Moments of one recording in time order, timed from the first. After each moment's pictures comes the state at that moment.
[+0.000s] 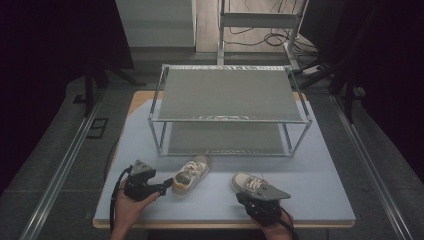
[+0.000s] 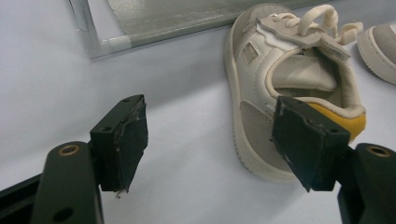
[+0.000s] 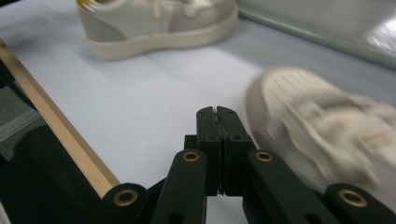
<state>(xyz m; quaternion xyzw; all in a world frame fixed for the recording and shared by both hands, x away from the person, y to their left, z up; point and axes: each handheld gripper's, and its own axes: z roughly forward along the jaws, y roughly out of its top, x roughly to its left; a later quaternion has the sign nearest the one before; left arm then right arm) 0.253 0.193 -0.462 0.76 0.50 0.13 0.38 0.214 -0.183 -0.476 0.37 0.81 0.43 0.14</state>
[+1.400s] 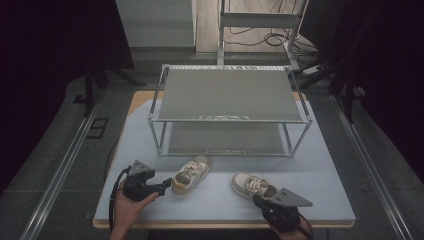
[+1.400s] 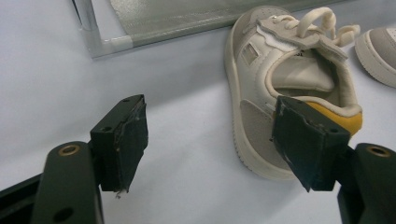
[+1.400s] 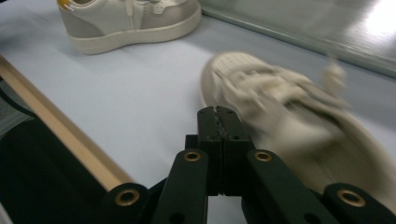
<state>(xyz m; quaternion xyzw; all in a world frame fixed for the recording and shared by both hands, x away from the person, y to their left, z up) 0.252 0.196 -0.462 0.76 0.51 0.13 0.39 0.194 -0.223 -0.460 0.39 0.80 0.43 0.17</state>
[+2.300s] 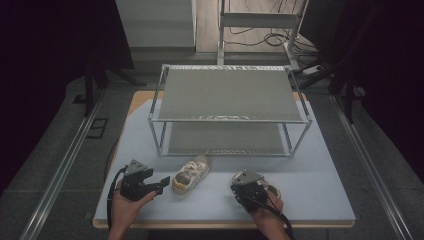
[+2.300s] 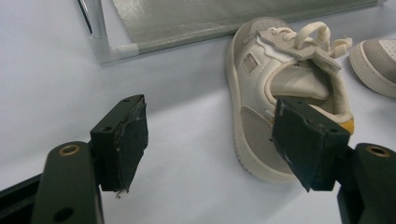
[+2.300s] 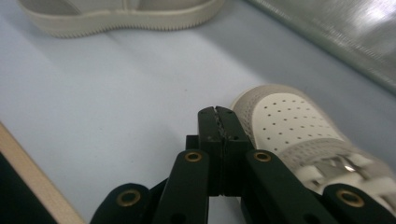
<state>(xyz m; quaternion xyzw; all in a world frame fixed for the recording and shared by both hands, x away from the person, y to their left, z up) 0.250 0.202 -0.456 0.75 0.51 0.13 0.40 0.248 -0.139 -0.460 0.36 0.87 0.30 0.17</state>
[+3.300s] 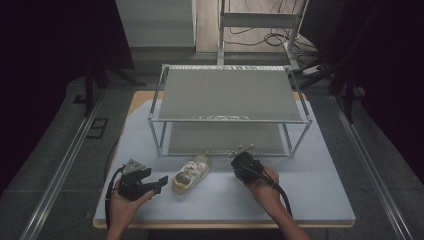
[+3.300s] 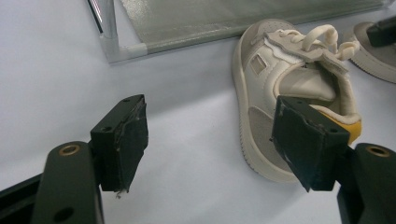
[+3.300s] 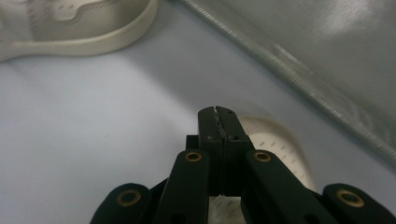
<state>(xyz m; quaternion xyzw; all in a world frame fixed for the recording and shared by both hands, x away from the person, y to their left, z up) 0.250 0.207 -0.456 0.75 0.52 0.13 0.40 0.320 -0.131 -0.444 0.39 0.88 0.23 0.17</state>
